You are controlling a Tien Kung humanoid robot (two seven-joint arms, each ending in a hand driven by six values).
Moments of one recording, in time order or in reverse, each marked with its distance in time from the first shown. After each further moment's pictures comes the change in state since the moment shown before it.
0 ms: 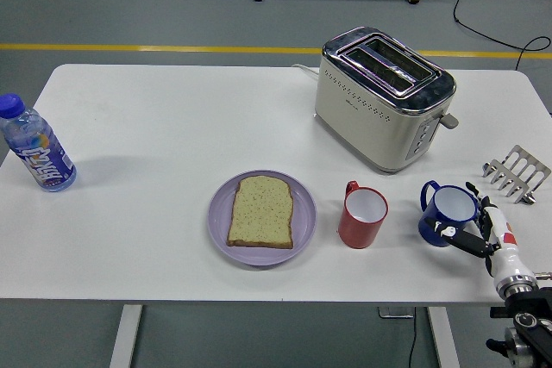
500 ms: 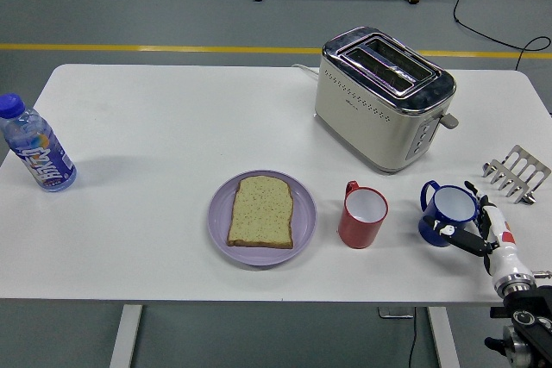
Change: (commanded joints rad) left arm 0.001 0.000 0.000 0.000 -0.001 -0.001 -0.001; right arm 0.012 0.006 -0.008 -0.020 0.013 0.005 0.014
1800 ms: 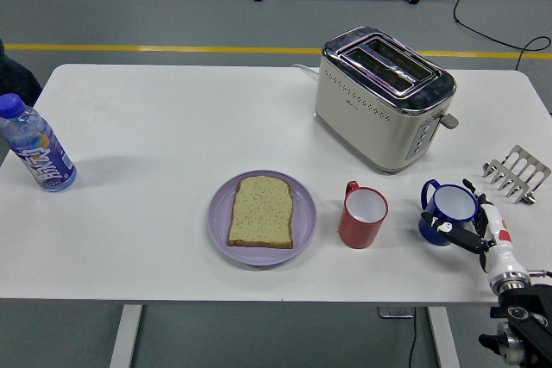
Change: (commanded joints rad) left arm 0.008 -0.002 -0.013 -0.003 0.023 0.006 0.008; right arm 0.037 0.016 -0.031 -0.067 0.072 -0.005 0.069
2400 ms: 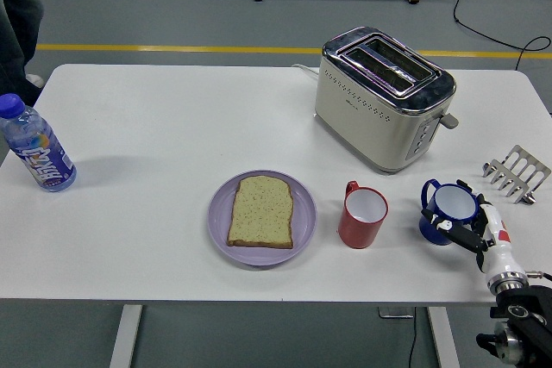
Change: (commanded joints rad) left arm -0.003 0.001 0.015 0.000 -0.021 -0.003 -0.006; right arm 0.014 0.003 -0.019 -0.025 0.073 0.018 0.043
